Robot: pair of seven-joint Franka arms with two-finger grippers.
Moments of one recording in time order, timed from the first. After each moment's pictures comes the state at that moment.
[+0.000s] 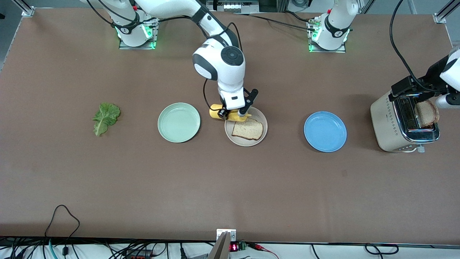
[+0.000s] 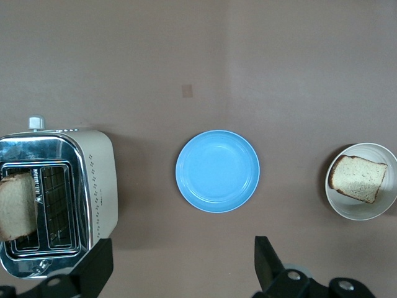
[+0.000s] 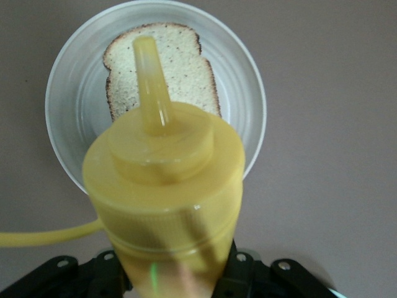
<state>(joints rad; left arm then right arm) 0.07 0.03 -0.05 -1.60 -0.07 1.63 -0.02 0.80 0.67 0.07 -1.52 -0.25 2.22 -0.06</state>
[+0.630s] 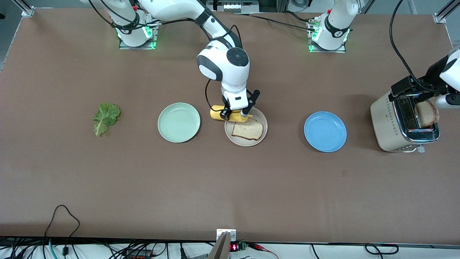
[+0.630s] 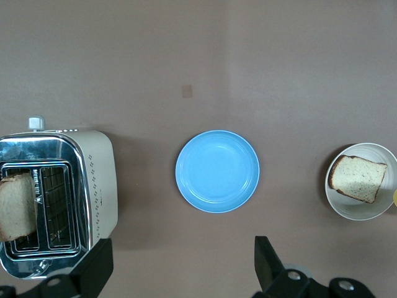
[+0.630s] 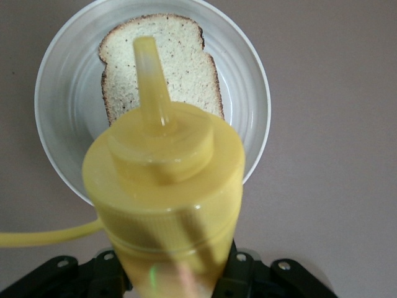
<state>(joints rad) 0.07 0.03 -0.05 -1.60 -0.07 1.63 -0.02 0.81 0.69 0.07 -1.51 -0.28 2.21 -0.04</state>
